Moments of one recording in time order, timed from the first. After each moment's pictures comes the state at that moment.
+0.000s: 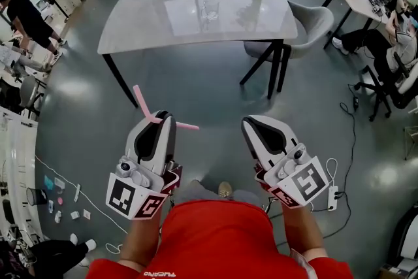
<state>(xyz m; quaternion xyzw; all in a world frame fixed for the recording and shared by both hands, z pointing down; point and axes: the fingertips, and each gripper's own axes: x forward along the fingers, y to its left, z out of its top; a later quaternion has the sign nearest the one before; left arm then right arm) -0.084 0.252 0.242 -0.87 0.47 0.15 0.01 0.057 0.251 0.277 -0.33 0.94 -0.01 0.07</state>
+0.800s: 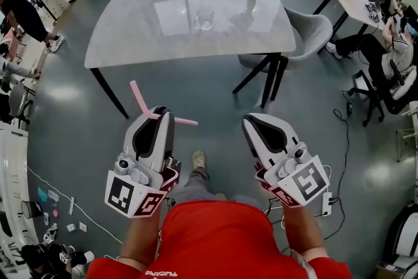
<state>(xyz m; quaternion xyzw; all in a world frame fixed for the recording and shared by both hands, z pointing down) -0.097 0.151 0.247 -0.87 0.46 0.17 0.01 0.046 0.158 0.278 -0.35 0.94 0.01 0.05</state>
